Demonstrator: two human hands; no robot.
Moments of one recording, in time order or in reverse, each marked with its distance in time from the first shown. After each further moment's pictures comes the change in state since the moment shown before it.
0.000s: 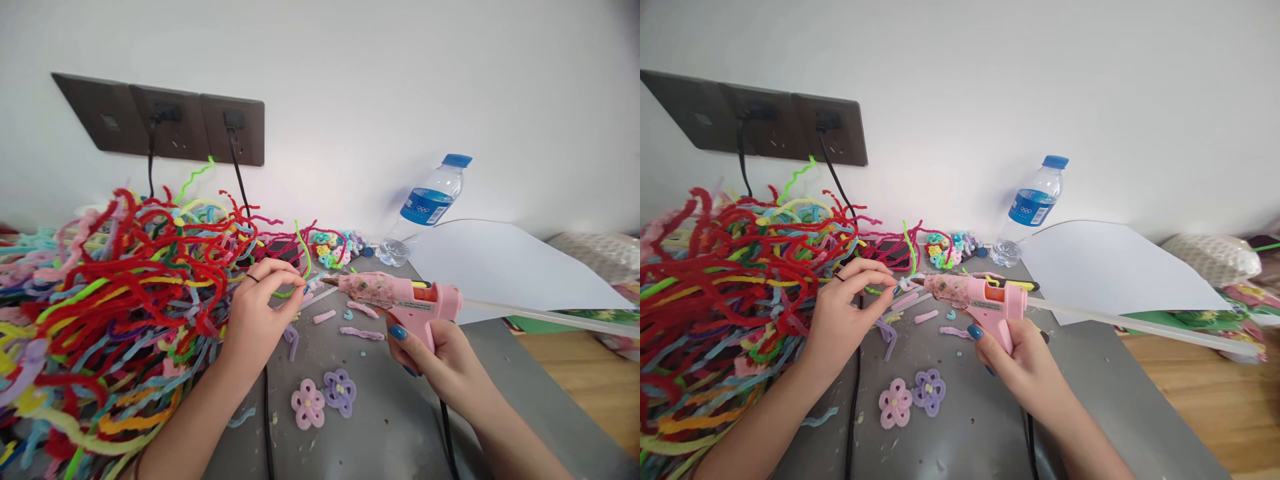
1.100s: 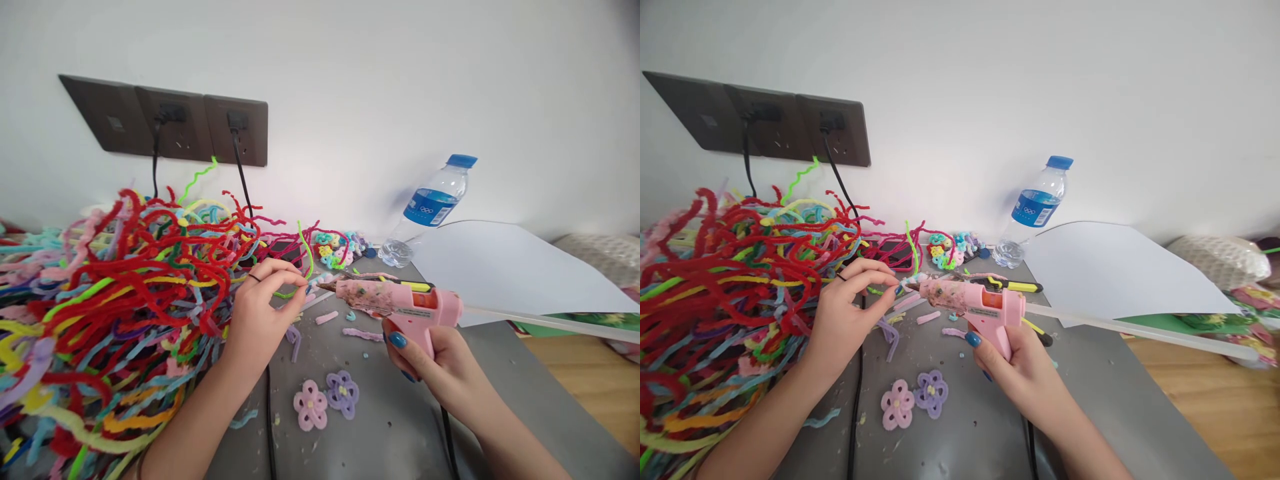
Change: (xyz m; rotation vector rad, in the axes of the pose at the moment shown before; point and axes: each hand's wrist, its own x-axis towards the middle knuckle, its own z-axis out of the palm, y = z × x) left_hand 0.000 0.002 0.000 -0.012 0.001 -0.032; right_hand -0.004 0.013 0.004 0.068 -0.023 -0.029
